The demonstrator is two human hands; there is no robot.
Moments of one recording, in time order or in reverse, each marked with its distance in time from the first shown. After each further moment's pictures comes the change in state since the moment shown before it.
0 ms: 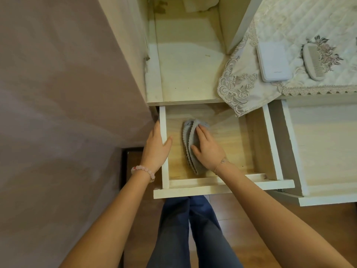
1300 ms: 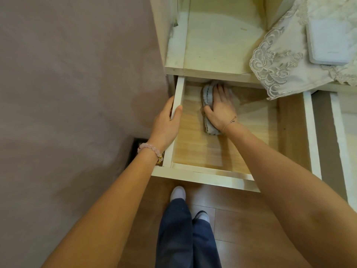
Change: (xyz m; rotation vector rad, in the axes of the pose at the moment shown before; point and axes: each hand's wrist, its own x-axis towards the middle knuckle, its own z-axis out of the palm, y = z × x) left_hand -0.013 -0.003 0.018 -0.181 0.186 -0.029; right_hand 0.096 0.022 0.017 -0.168 0.146 -0.141
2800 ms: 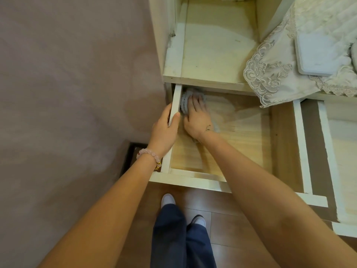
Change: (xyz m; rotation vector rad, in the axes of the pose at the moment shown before) left_hand -0.004 0.004 -0.001 -0.035 0.007 0.001; right_hand -0.008 -0.055 0.015 0.001 -0.021 -0.050
